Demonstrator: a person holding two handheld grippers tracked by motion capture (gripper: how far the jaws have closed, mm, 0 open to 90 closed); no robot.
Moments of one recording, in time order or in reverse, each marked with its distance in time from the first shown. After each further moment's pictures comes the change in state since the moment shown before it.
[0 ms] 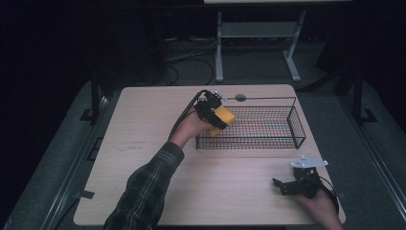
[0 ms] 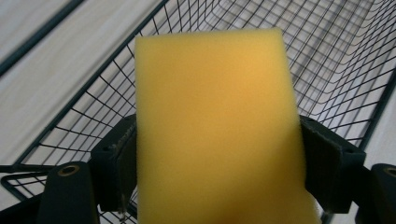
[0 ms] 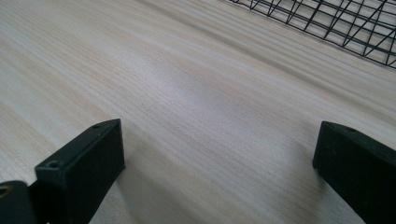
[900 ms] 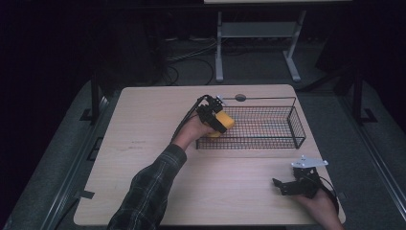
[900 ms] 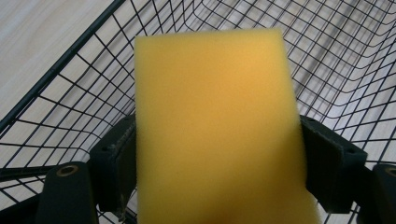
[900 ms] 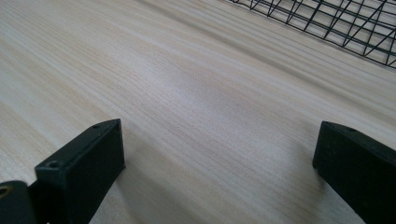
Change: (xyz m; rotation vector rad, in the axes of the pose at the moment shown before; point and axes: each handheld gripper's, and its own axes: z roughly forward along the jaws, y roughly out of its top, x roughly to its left) left arm 0.002 -0.005 0.022 0.043 0.006 -0.008; right arm 0.000 0.000 0.000 0.001 -0.001 0.001
